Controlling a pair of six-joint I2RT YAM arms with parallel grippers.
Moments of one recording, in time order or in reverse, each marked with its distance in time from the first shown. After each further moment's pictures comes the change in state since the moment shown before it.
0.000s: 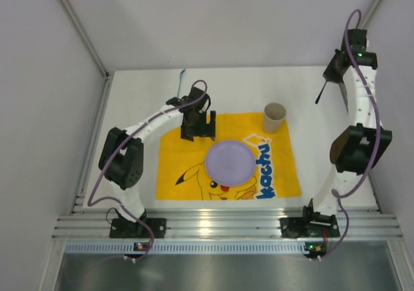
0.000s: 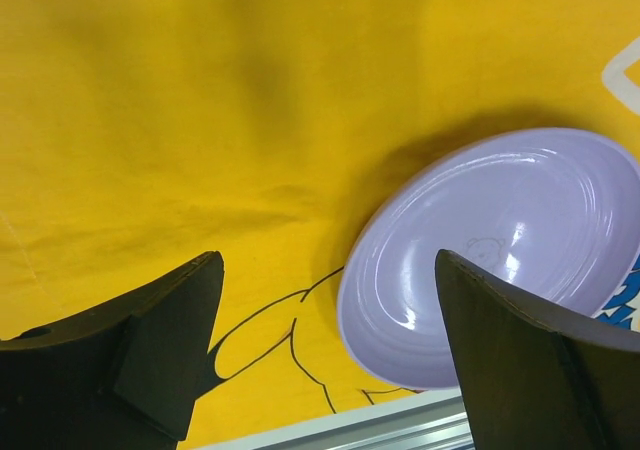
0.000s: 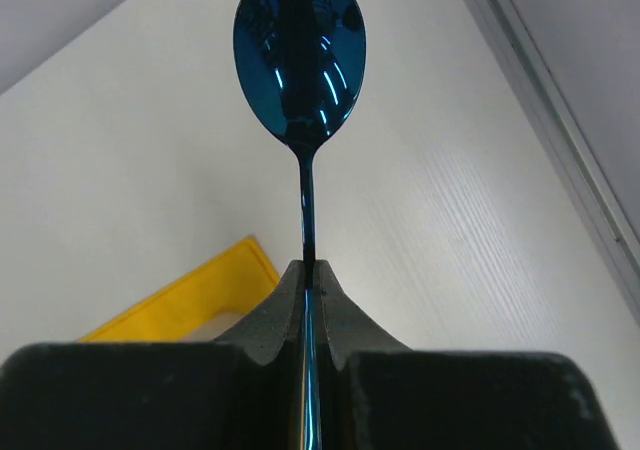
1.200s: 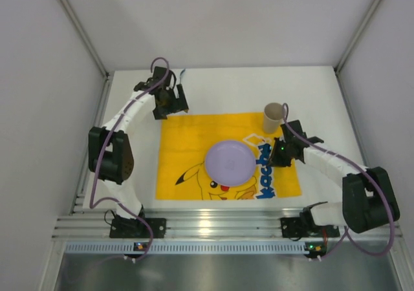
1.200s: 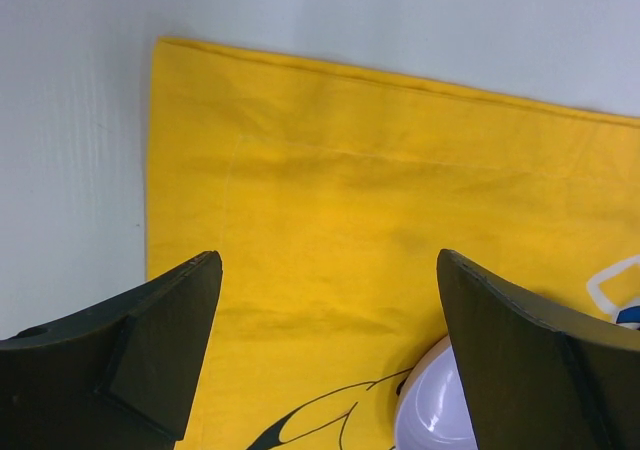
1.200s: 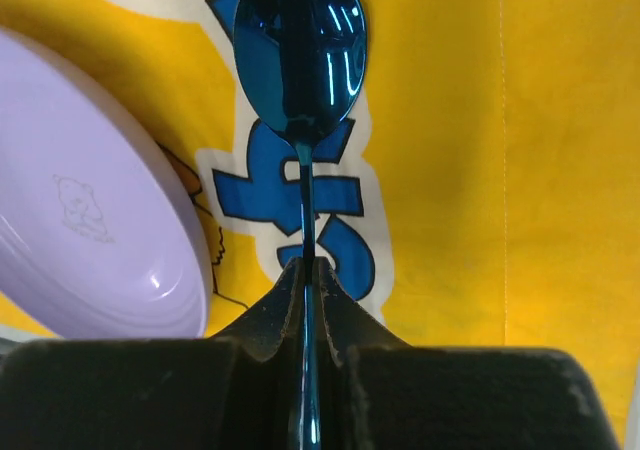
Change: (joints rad) left arm 0.295 0.000 0.108 0.018 -0.055 -0.001; right arm 0.454 -0.674 -1.405 0.468 -0.312 0.216
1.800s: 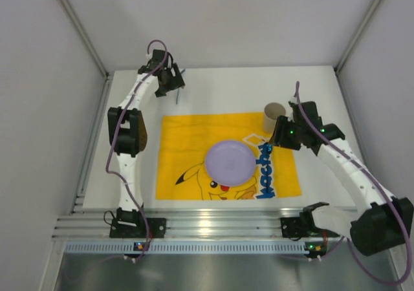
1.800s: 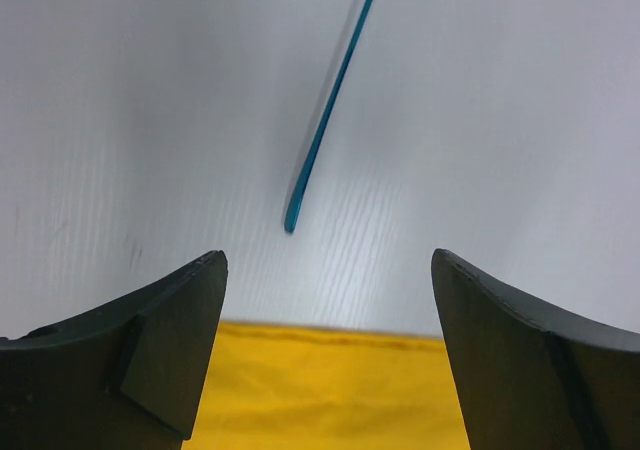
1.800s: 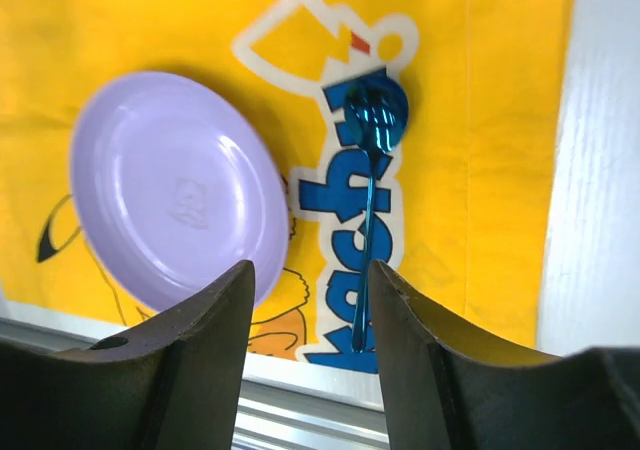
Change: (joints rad) left arm 0.095 0.386 0.465 0.048 -0.026 0.005; right arm 0.004 -0.098 0.260 -0.231 0.072 -0.096
